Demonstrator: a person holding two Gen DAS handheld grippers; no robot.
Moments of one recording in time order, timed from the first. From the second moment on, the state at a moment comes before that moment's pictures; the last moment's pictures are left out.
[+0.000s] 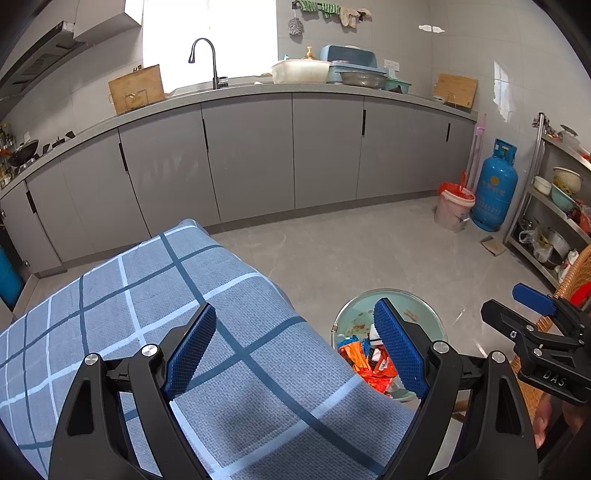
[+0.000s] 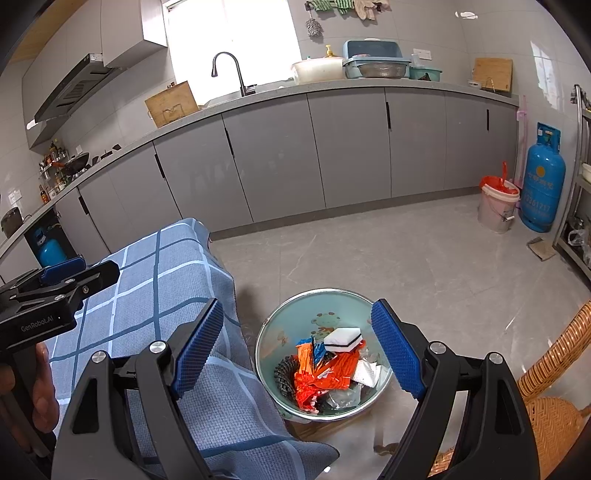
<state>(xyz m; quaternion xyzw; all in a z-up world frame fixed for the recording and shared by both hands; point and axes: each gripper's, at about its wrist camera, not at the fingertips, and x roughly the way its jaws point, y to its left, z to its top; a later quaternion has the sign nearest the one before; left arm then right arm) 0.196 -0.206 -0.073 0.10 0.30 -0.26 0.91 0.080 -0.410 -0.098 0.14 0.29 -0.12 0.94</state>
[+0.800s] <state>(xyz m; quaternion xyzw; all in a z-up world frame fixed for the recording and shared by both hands) 0.199 -0.207 -0.067 0.11 0.29 -0.21 0.93 0.080 -0.412 -0.095 0.14 0.29 -0.12 0.94</state>
